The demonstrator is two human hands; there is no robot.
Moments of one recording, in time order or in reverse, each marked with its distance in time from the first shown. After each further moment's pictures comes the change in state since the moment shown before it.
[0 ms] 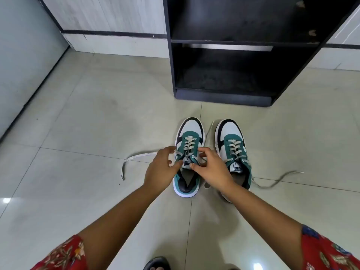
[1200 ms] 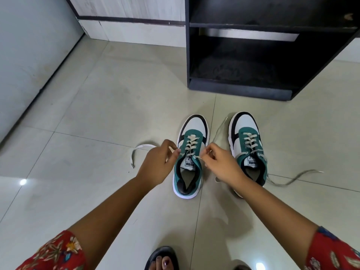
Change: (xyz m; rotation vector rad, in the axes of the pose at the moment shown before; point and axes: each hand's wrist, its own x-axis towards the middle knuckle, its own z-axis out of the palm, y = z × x) left_hand -0.008 -0.036 -0.025 0.166 0.015 0.233; right_hand -0.008 -0.010 0.003 0.031 -0.091 -0.085
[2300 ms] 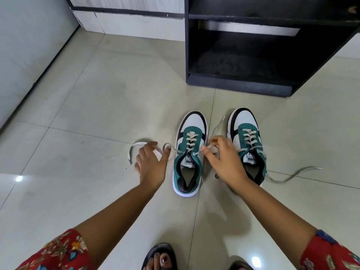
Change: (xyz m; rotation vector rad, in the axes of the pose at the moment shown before) left_hand -0.010 -0.008 0.029 -0.138 0.297 -0.512; right_hand -0.001 0.015 0.001 -0.154 0.222 -0.103
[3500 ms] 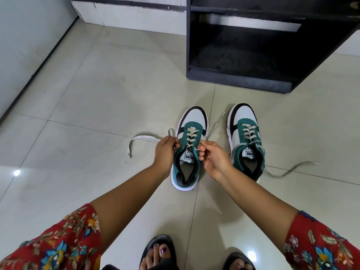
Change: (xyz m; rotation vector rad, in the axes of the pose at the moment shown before) left_hand 0.003 0.037 0.011 -0.693 -0.306 -0.180; right_hand 0.007 -0.018 0.029 1.266 -0.041 0.665
